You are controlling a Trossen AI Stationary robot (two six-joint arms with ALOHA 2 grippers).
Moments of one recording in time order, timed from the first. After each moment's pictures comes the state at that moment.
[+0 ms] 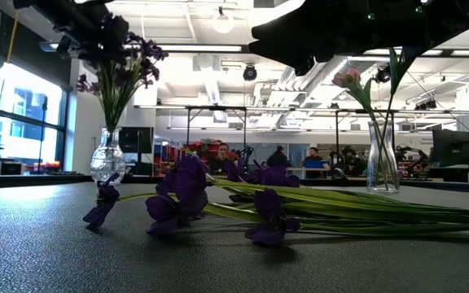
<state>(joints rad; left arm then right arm) 0.67 0.73 0.75 -0.33 -0.51 -0.13 0.17 1.50 0.64 0.73 0.08 -0.04</state>
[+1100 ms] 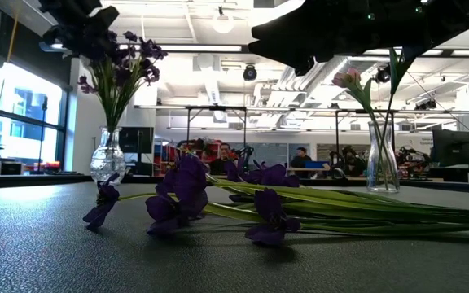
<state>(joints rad) 0.75 0.77 0.98 -0.74 -0.40 -0.24 0.17 1.50 0.64 0.73 0.08 -0.04</state>
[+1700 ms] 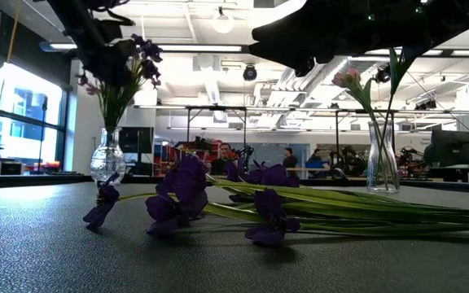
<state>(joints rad) 0.75 0.96 0.96 -0.74 -0.40 -0.24 0.17 1.50 0.64 0.72 0.08 -0.04</state>
